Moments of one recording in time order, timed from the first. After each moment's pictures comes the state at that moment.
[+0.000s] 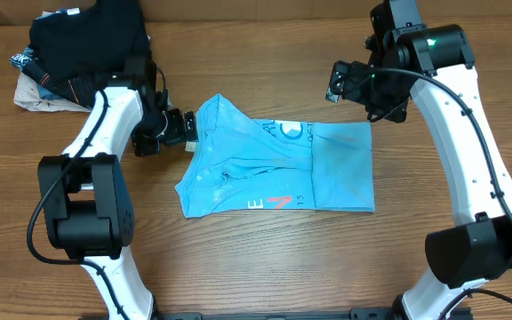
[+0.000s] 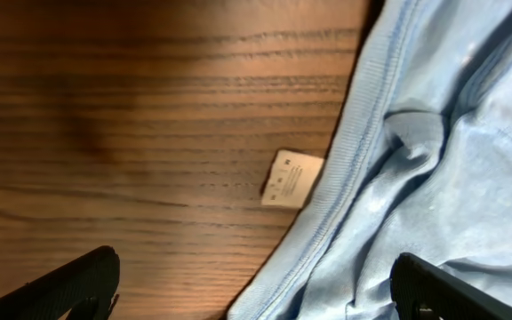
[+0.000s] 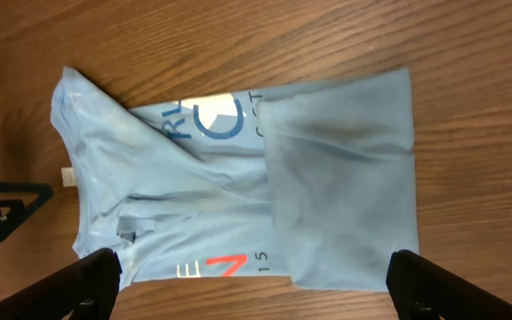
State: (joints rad) left arm -0.01 2.05 1.53 -0.99 0.22 -0.23; right arm 0.20 1.86 1.97 -1.40 -0.15 0.46
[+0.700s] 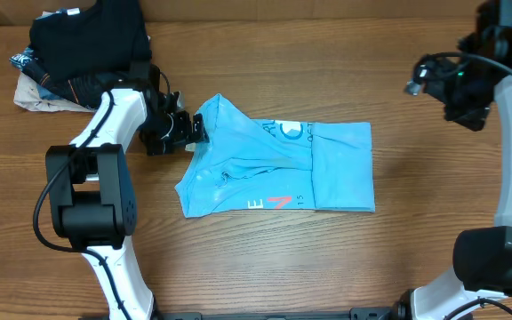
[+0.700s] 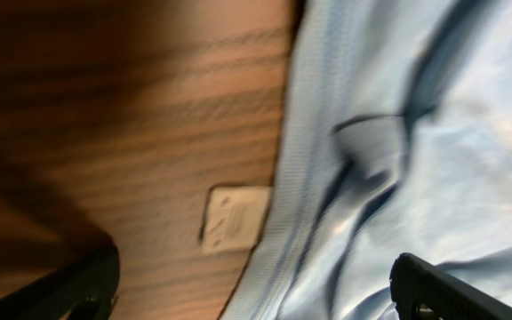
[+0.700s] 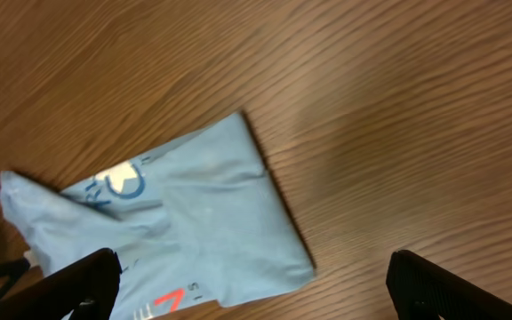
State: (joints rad) left arm -0.01 2.12 1.53 -0.92 0.36 -0.13; right arm -0.15 1.80 1.97 -1.47 -0.15 0.37
